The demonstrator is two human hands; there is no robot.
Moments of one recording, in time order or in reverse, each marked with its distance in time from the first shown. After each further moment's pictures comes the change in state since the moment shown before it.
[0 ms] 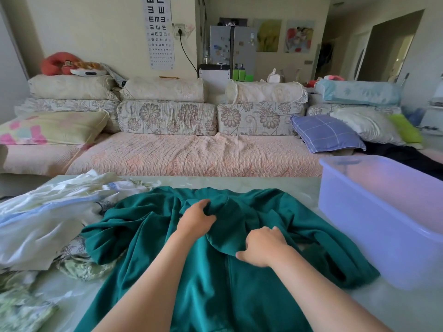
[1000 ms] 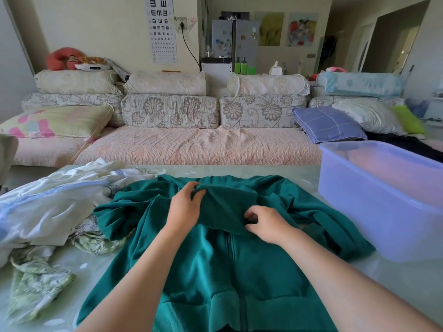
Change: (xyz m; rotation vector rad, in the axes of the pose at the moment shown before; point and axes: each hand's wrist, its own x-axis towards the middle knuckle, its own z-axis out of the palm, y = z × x) left_hand -0.055 -0.010 -0.024 -0.148 0.331 0.159; right_hand 0.000 0.020 0.028 0.624 0.171 -0.097
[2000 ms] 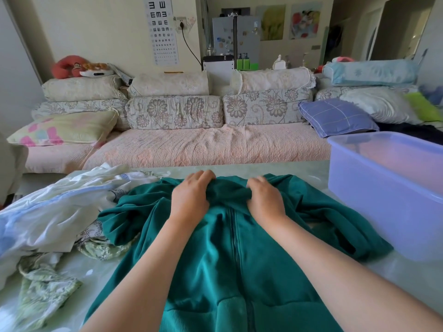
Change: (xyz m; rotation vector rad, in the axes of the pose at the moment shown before) left_hand 0.018 0.009 0.000 0.558 0.148 0.593; right_hand 0.037 -0.030 0.000 -0.176 0.554 -0.225
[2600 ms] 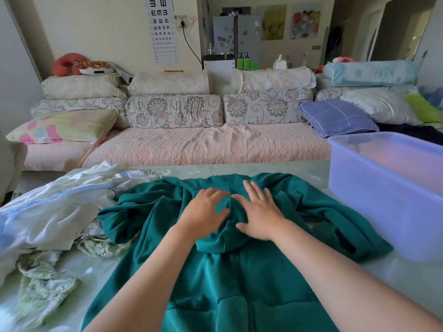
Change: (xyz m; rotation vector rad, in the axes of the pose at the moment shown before) left_hand -0.020 0.007 0.018 -0.190 -0.524 -0.061; right_hand -0.019 0.000 0.003 -0.302 -0.521 -0.130
